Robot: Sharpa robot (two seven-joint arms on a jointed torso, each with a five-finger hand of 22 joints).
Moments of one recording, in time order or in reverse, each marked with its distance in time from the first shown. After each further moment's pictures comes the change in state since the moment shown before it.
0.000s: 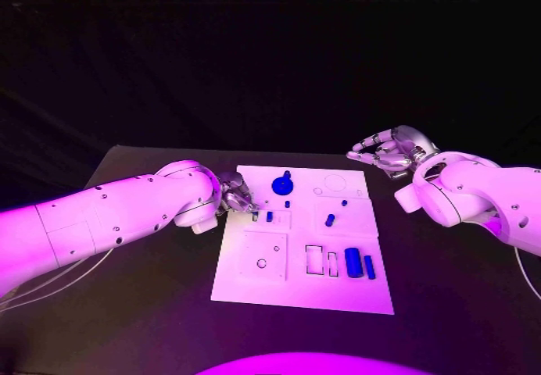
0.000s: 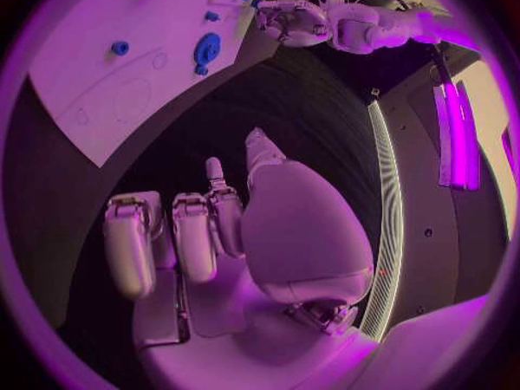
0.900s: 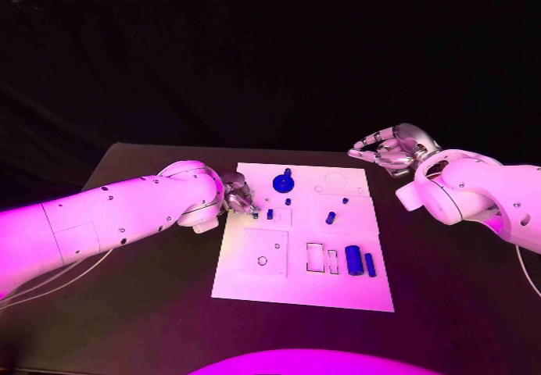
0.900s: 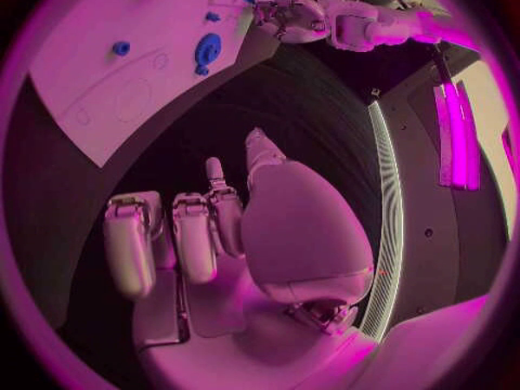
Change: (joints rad) left arm -0.005 0.010 -0.008 -0.003 -0.054 0.020 -0.014; left_hand -0.008 -0.008 0.000 0.000 -0.001 0.000 0.000 0.008 0.000 0.002 -0.002 -0.022 -0.049 0.000 0.000 0.011 0.000 -0.015 0.004 -0.004 0.003 0.000; right arm -0.001 0.000 0.000 -0.002 0.000 0.003 0.000; right_hand 0.000 0.000 0.000 0.000 0.004 0.000 0.000 0.004 -0.001 0.000 0.000 0.000 0.000 0.004 -0.004 0.000 0.000 0.000 0.000 0.000 0.000 0.000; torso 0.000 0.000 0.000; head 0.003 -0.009
